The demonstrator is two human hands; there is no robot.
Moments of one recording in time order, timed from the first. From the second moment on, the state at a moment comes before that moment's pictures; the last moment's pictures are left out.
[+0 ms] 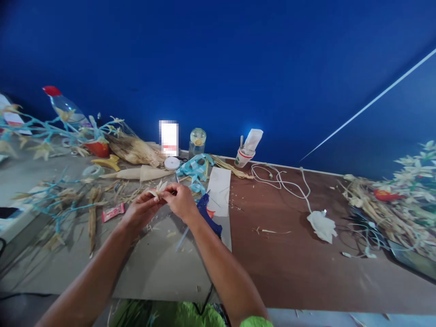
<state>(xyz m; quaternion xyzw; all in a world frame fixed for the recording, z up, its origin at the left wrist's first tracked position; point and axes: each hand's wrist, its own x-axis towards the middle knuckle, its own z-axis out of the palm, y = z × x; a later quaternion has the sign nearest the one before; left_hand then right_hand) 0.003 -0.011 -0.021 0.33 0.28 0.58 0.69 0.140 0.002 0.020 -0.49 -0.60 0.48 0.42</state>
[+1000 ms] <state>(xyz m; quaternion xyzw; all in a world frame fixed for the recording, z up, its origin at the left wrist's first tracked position) 0.010 -0.013 -0.016 0.32 0.32 0.56 0.70 0.143 -0.010 -0.004 -0.45 -0.56 0.48 0.50</state>
